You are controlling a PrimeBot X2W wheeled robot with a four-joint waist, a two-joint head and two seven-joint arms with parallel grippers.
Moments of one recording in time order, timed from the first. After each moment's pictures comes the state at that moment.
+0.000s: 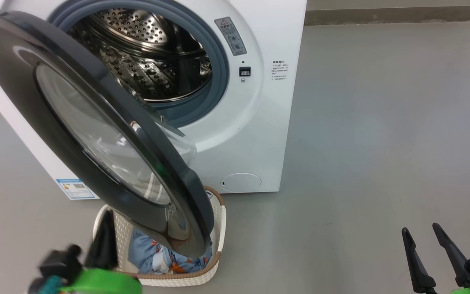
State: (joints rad) left arm -0.11 0.03 -0.12 0.29 -0.31 -0.02 -0.25; right arm 0.11 -0.19 -0.08 0.09 0.23 0.12 -0.25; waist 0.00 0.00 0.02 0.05
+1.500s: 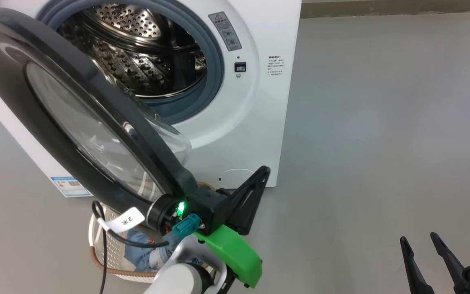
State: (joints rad) left arm -0.36 0.05 -0.69 -0.06 -0.39 0.06 0.11; right arm 0.14 -0.18 -0.07 0.10 0.23 0.12 -0.25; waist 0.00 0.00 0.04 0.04
